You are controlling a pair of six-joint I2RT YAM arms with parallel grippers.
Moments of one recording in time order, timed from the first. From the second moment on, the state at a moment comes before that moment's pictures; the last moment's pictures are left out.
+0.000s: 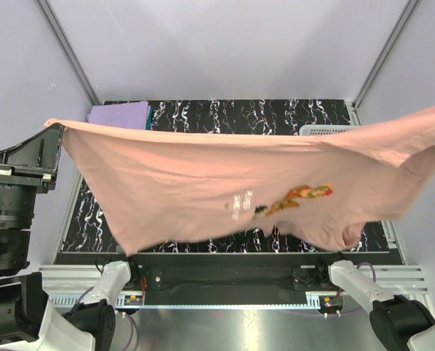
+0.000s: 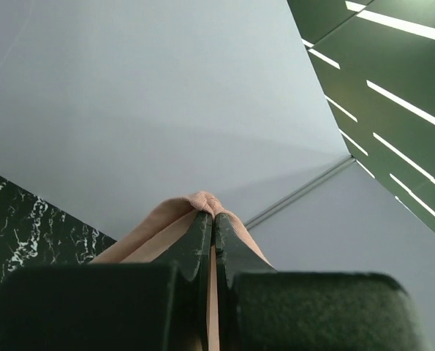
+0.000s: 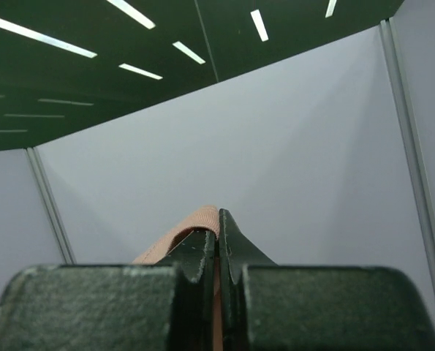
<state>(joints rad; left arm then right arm) 0.17 0.89 2.19 -1.01 0.17 -1.07 0.22 0.93 2.25 -0.61 0.16 0.22</state>
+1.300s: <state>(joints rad) 0.17 0.83 2.25 -1.27 0.11 -0.97 0.22 0.92 2.40 -0.98 -0.02 0.30</state>
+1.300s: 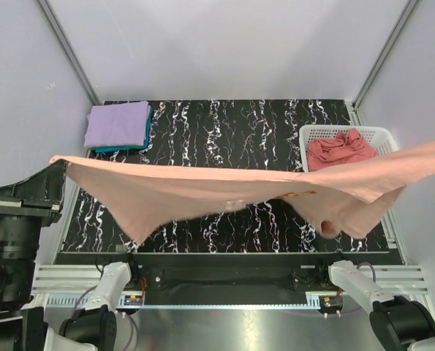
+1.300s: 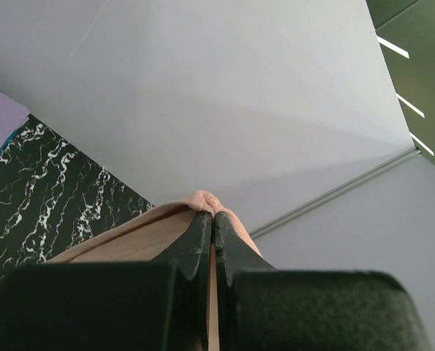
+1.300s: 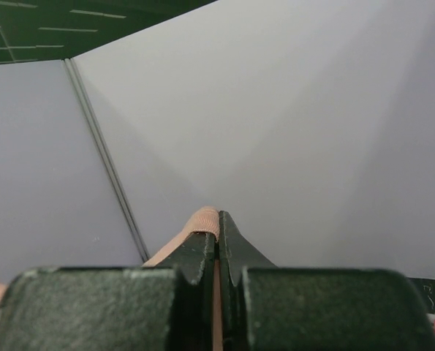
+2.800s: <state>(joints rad) 0.15 2.03 1.91 -0.38 0.05 -0.68 0.16 2.31 2.35 -0.27 -0.07 0.20</state>
